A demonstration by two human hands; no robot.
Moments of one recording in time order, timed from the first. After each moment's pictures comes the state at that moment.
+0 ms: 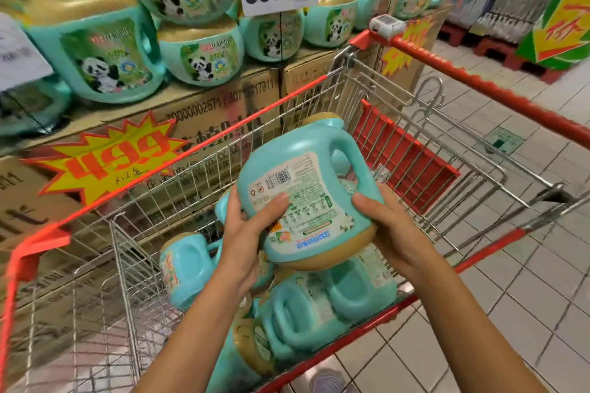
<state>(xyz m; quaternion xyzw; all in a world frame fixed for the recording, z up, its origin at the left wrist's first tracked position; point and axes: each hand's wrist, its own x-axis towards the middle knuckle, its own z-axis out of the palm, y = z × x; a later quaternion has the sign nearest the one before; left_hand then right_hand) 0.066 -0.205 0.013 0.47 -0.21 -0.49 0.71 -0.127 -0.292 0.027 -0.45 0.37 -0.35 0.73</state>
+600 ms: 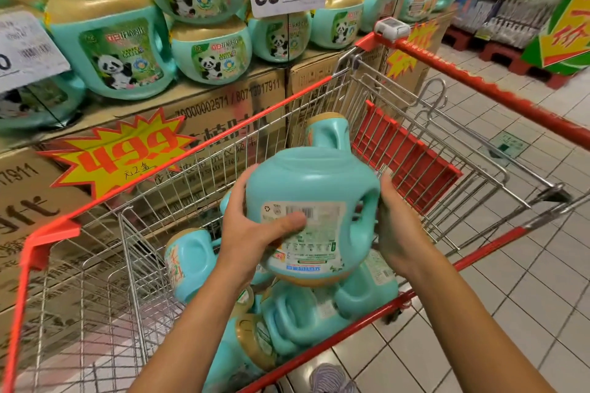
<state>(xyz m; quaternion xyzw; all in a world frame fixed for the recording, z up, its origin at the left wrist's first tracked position) 0.069 -0.186 0.021 0.52 -0.35 -0.40 0.67 -0.126 -0.286 0.031 -0.40 0.47 -0.28 0.73</state>
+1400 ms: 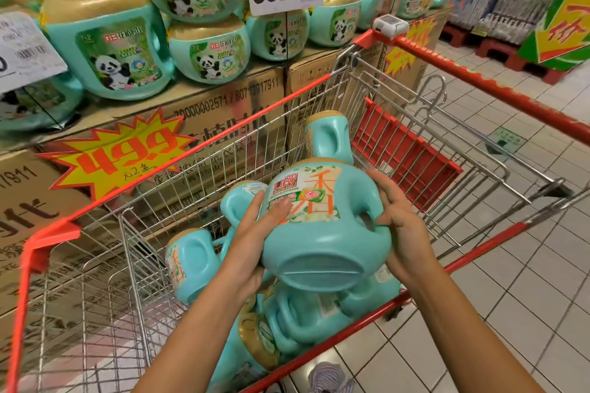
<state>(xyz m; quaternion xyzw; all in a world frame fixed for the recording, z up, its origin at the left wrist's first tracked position) 0.065 -0.182 0.018 0.50 -0.15 -0.60 0.61 -0.123 -0.272 0.027 -0.37 0.34 -0.45 0.74</state>
